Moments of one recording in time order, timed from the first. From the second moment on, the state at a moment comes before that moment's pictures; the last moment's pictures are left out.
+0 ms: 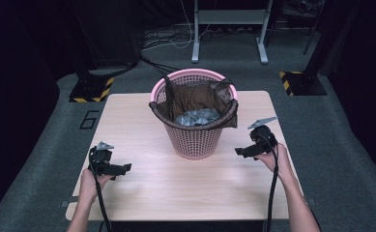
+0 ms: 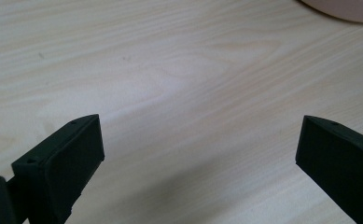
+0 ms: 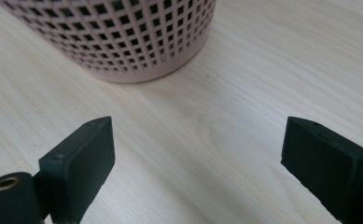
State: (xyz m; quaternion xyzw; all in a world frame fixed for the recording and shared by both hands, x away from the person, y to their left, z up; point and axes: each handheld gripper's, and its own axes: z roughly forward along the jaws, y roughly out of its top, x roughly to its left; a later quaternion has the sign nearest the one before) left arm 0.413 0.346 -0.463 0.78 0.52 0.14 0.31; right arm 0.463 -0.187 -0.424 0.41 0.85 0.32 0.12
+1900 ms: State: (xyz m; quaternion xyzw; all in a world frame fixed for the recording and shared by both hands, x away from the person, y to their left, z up) left arm 0.567 0.264 -0.272 0.81 0.43 0.13 0.37; right arm 0.542 -0.167 -0.263 0.42 0.81 0.37 0.16
